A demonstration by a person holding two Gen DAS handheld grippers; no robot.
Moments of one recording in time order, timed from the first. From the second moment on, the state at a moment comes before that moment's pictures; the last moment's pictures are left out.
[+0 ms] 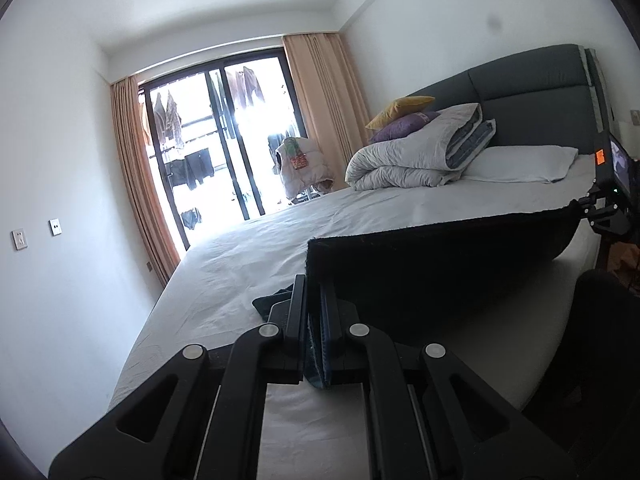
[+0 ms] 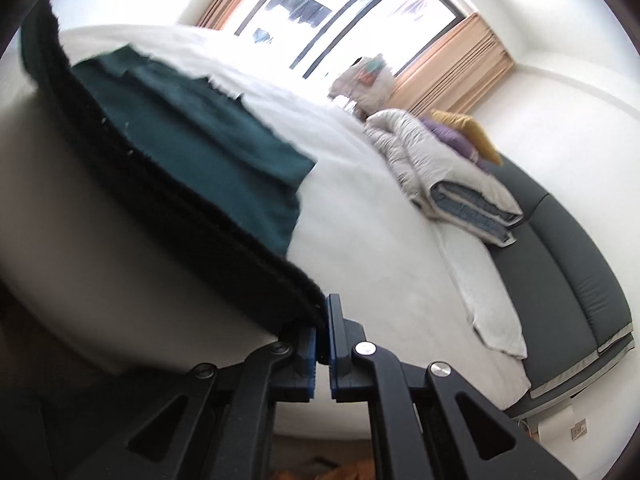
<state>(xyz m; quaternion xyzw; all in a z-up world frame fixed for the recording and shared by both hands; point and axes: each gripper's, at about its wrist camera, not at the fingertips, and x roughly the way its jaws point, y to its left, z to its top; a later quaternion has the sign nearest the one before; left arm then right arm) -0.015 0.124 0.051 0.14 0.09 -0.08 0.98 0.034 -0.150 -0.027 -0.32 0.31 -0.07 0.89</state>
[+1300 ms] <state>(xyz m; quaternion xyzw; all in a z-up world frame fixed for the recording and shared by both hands) 0.361 0.253 -0.022 0.05 0.34 0.00 0.94 0.401 -0.081 -0.045 -0.41 0.37 0.02 0.83</state>
